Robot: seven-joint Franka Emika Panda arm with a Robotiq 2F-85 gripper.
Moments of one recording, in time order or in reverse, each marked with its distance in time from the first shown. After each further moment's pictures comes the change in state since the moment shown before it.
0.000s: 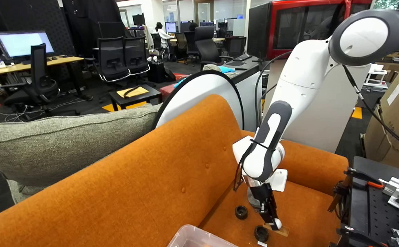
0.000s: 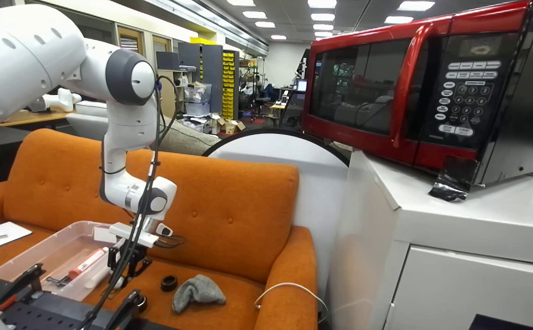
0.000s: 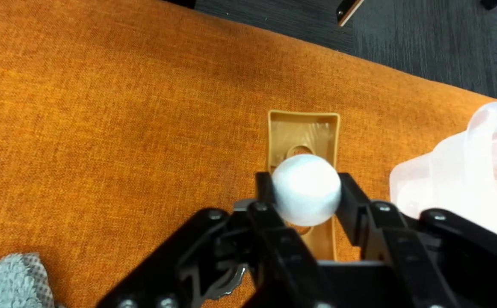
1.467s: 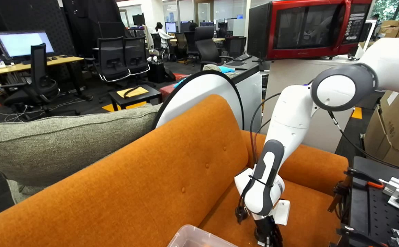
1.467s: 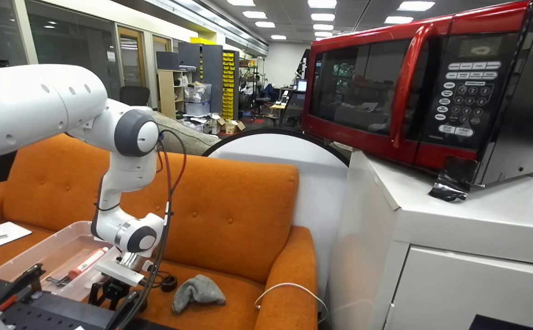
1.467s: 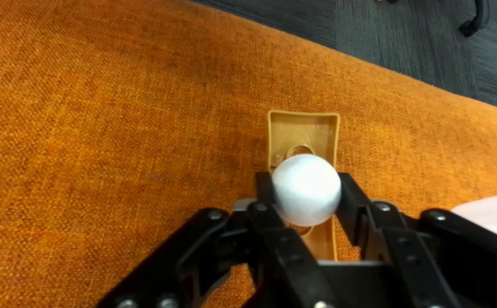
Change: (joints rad) arm 0.025 0.350 0.032 0.240 0.000 0.003 -0.012
